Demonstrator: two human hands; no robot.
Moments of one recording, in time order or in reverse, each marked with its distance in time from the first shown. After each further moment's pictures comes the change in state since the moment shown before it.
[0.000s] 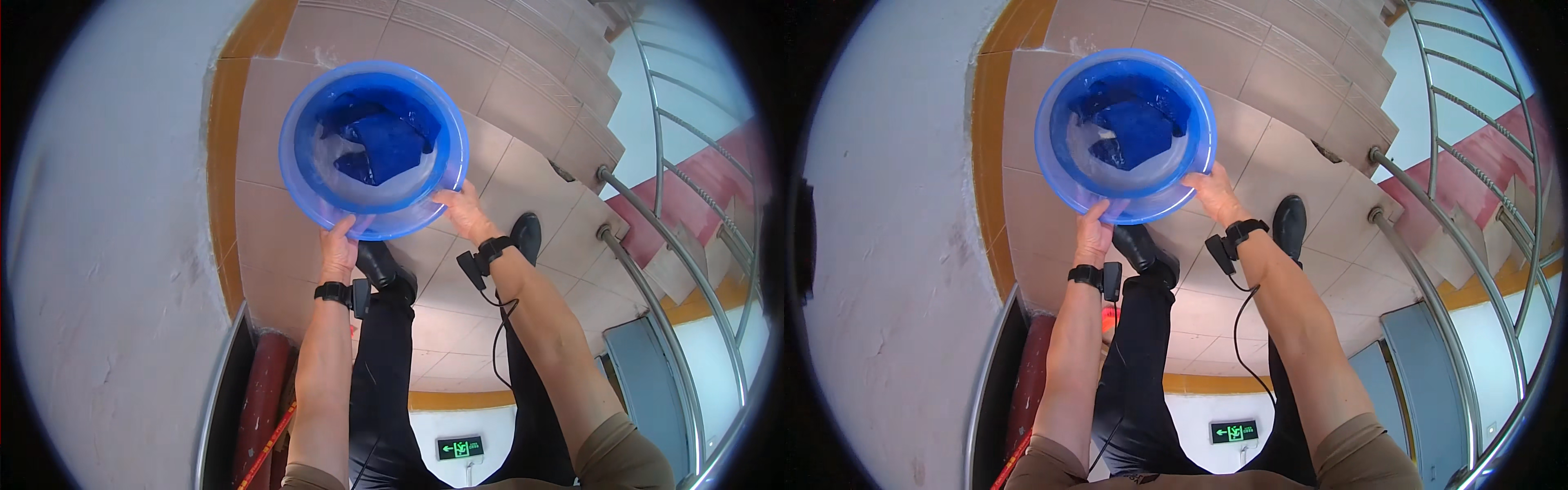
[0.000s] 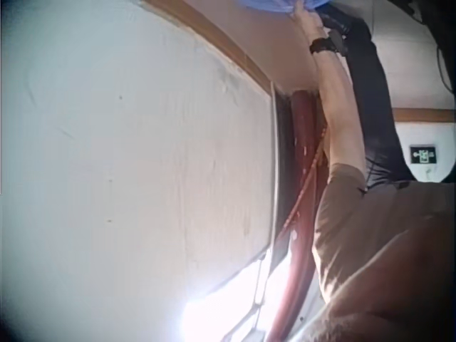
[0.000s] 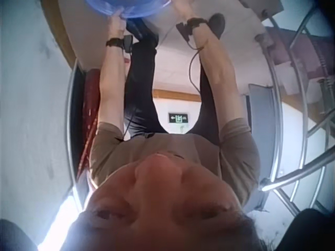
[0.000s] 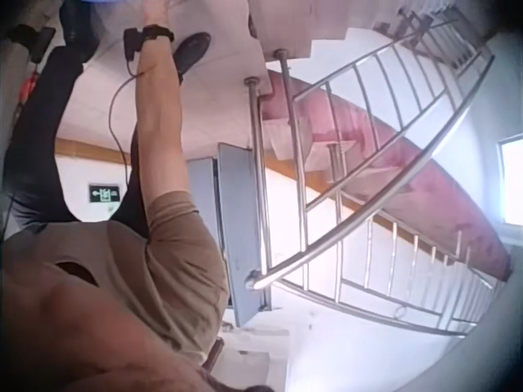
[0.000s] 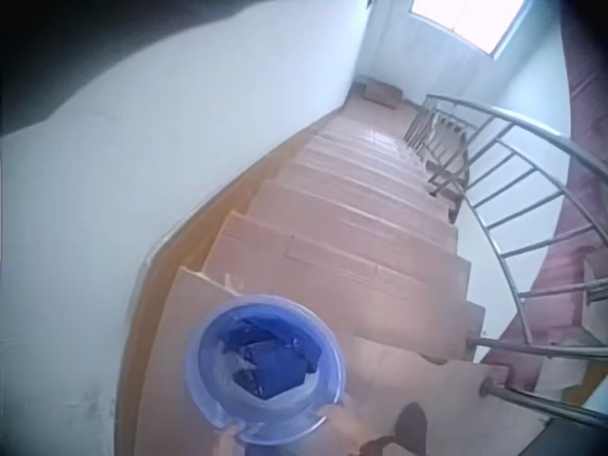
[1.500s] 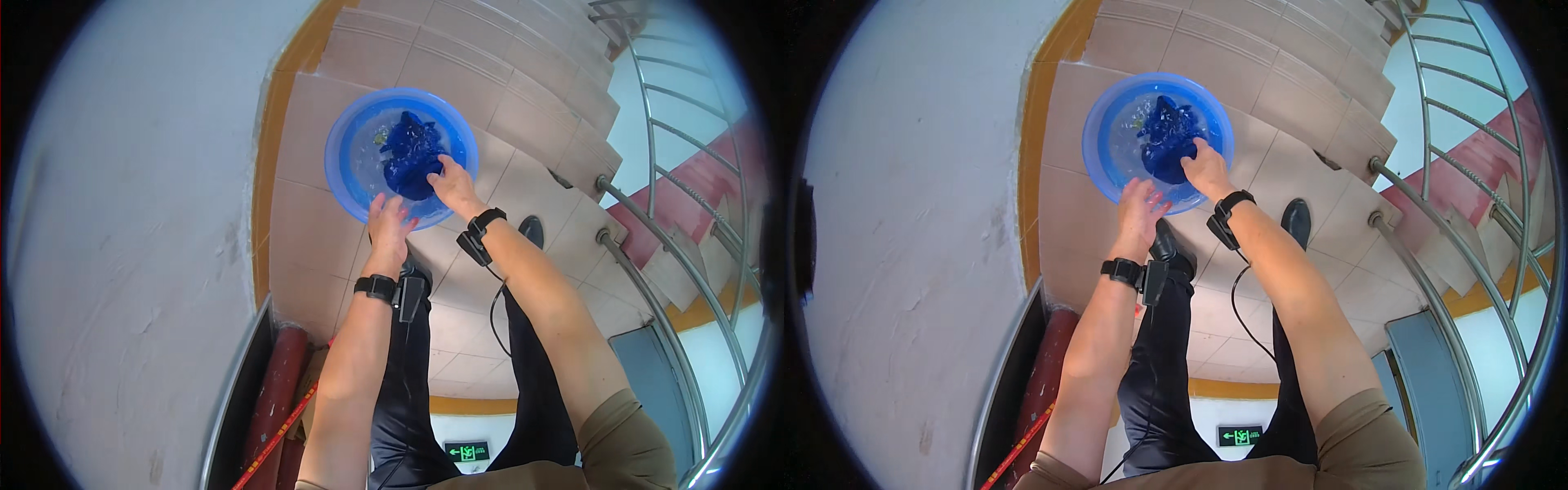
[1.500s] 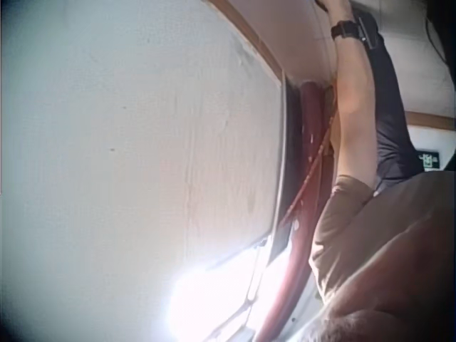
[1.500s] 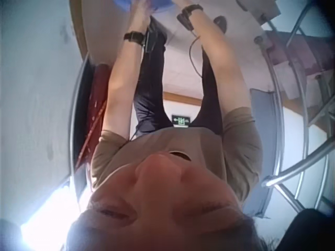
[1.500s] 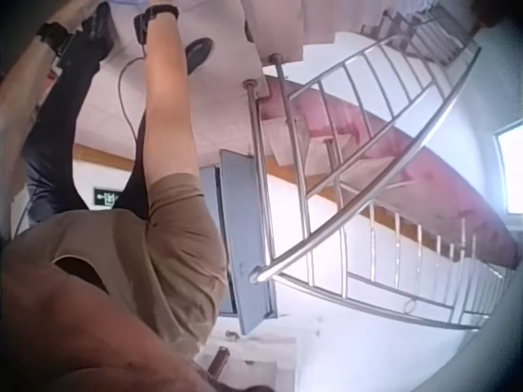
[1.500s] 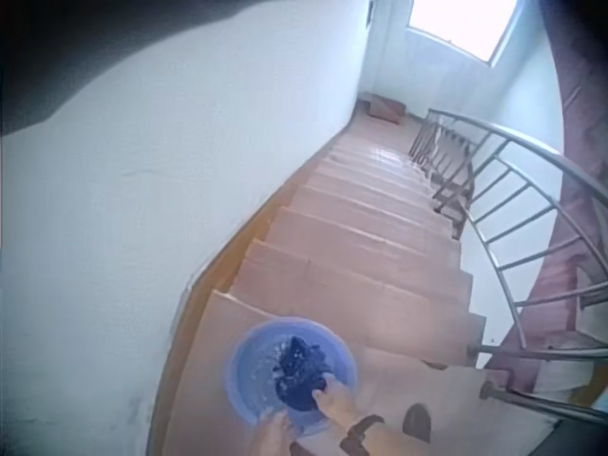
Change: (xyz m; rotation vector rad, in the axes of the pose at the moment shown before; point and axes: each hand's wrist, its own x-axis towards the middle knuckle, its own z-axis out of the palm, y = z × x) left_hand -0.057 0.047 0.112 0.249 0.281 -0.100; right_hand 0.009 -0.044 0.076 -0.999 0.180 -0.215
